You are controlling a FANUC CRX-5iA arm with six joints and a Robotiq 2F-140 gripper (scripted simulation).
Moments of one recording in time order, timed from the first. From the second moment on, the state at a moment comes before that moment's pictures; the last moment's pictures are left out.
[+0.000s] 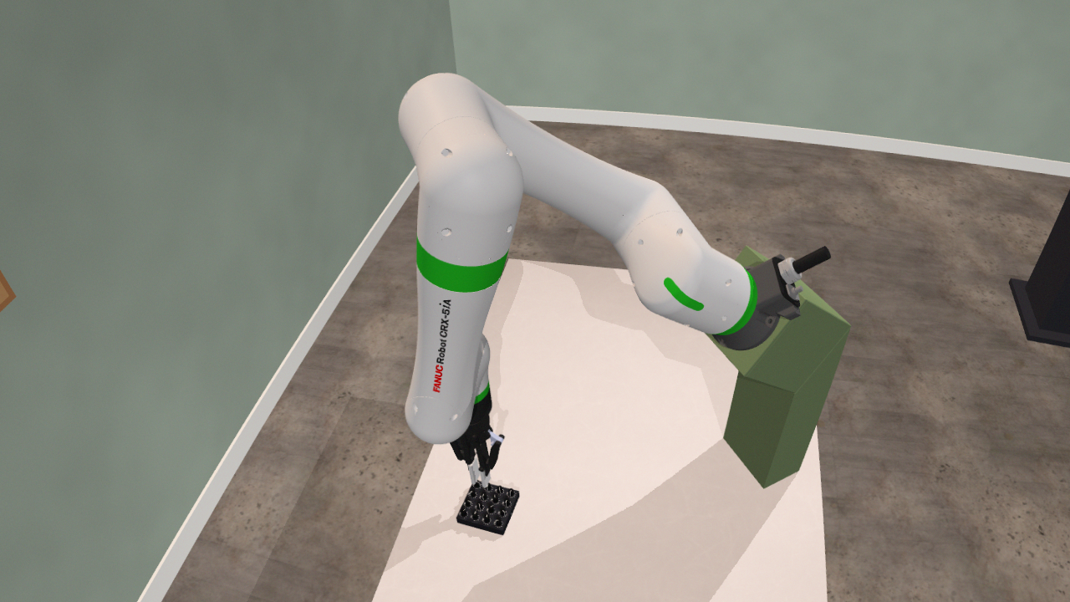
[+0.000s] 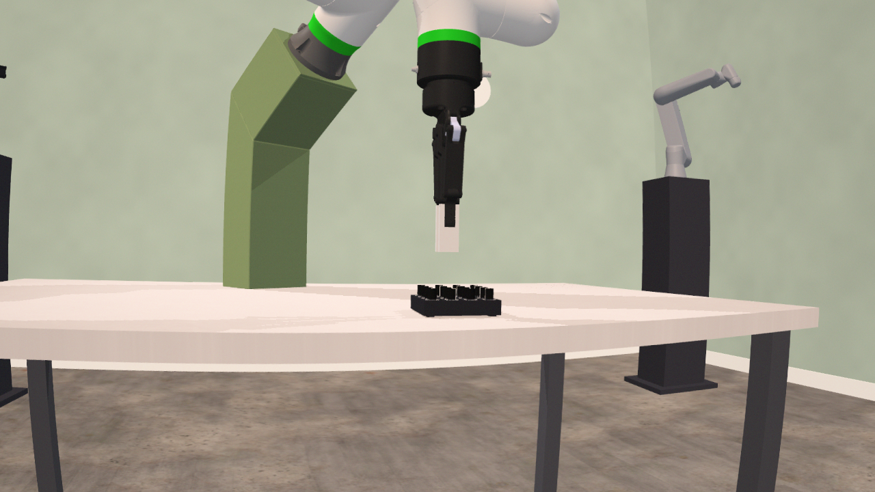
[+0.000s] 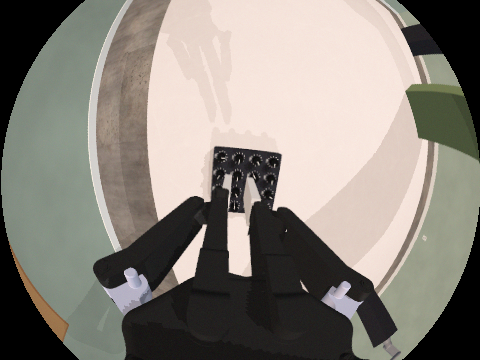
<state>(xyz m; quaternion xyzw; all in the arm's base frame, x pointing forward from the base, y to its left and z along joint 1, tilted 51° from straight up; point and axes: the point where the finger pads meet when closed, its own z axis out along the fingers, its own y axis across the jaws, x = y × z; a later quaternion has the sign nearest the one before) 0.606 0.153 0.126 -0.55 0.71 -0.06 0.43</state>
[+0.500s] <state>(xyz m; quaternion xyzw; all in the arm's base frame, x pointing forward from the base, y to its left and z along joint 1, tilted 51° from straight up) 0.608 0.155 0.124 -0.55 0.71 -0.06 0.43</state>
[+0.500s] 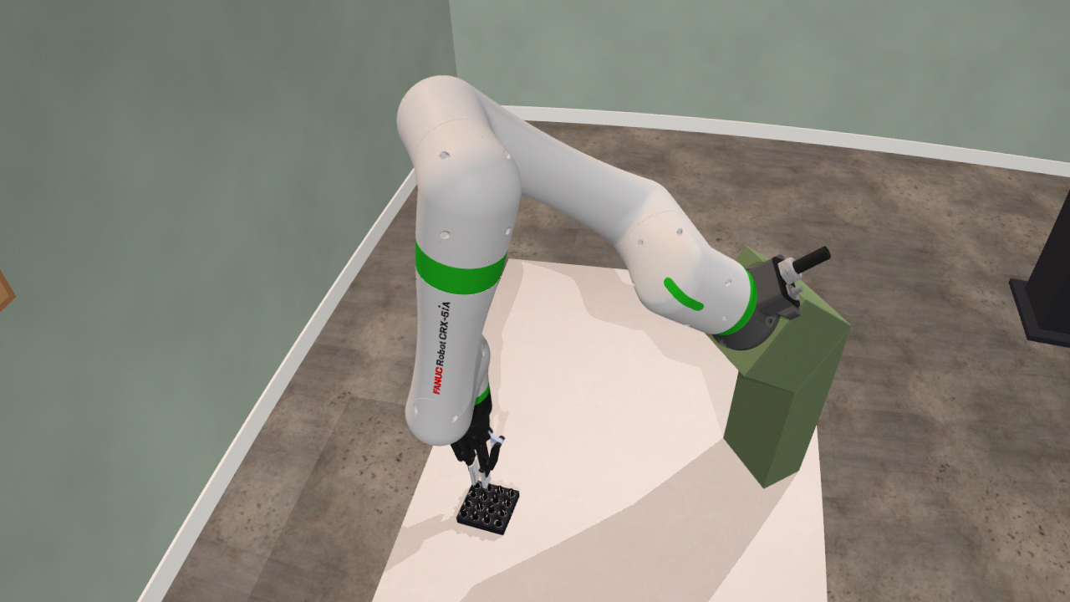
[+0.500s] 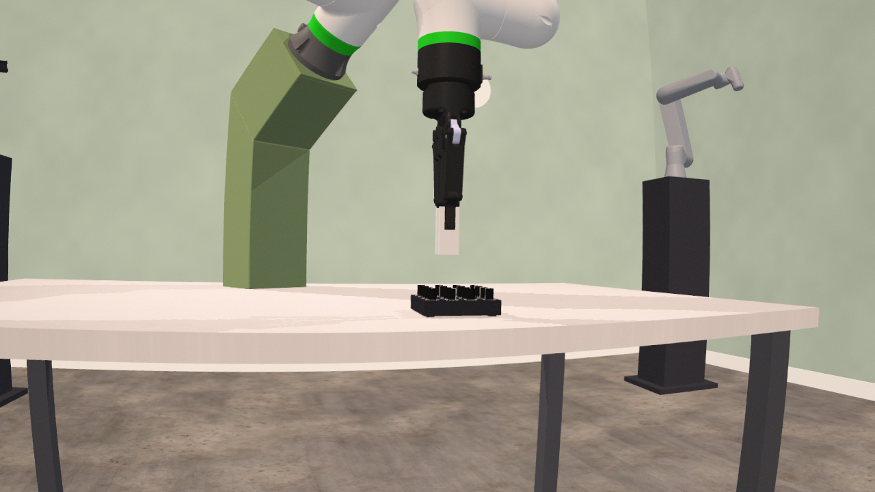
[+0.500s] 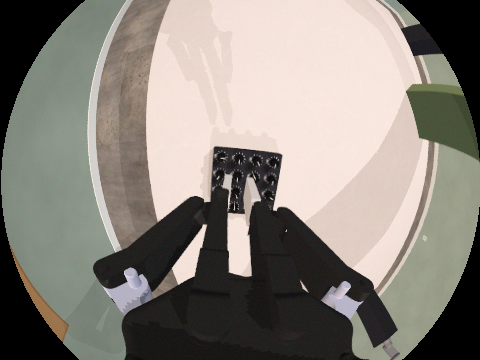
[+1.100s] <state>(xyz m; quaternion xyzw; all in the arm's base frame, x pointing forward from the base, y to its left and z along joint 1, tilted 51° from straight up) 0.619 0.162 0.114 -0.55 0.71 -0.06 0.43</state>
